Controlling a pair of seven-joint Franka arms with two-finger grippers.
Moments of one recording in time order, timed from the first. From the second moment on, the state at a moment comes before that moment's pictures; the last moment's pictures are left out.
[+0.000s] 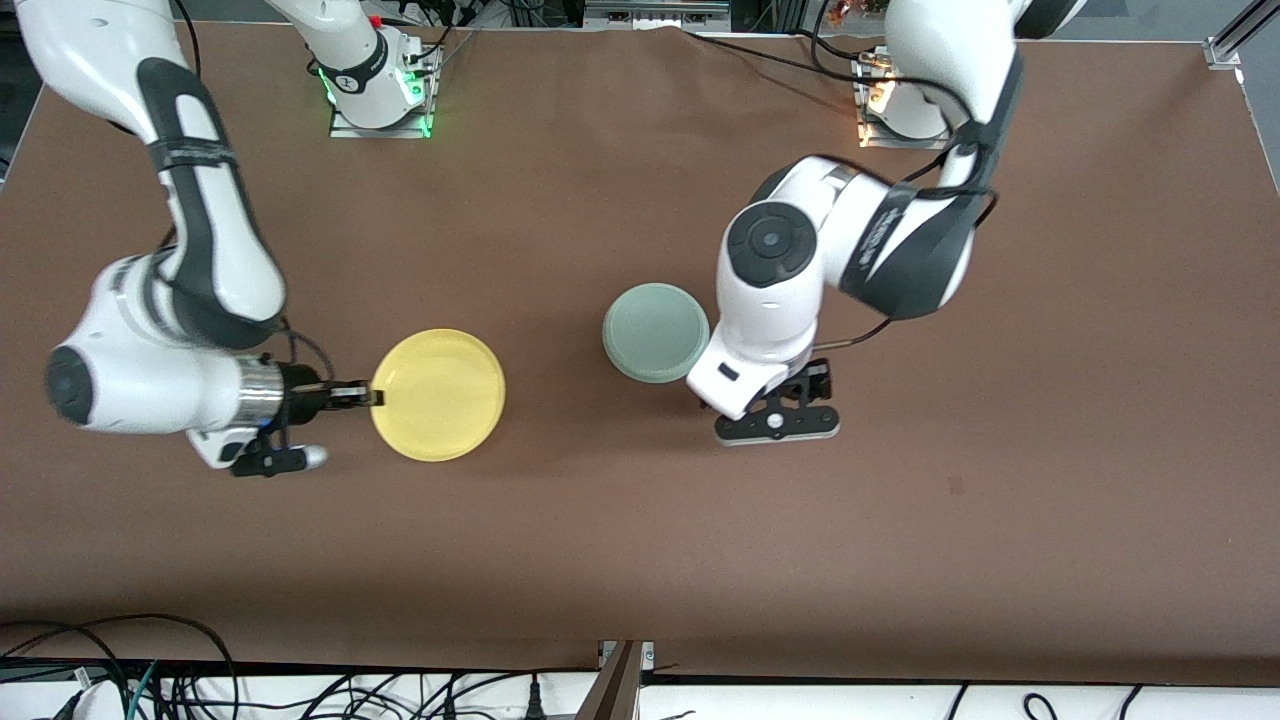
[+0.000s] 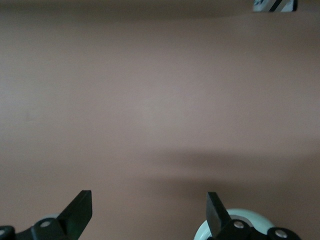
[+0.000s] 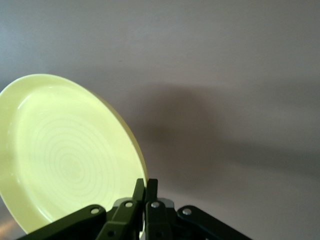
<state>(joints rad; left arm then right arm) -0.51 0.70 -0.03 -1.02 0.16 1.70 -0.61 0.06 0.55 0.11 -1.55 0.36 1.96 -0.05</state>
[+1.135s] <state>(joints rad) -0.06 0.15 -0.02 -1.46 -0.08 1.45 -0.06 0.27 0.45 0.42 -2.08 0.36 2.67 0.43</state>
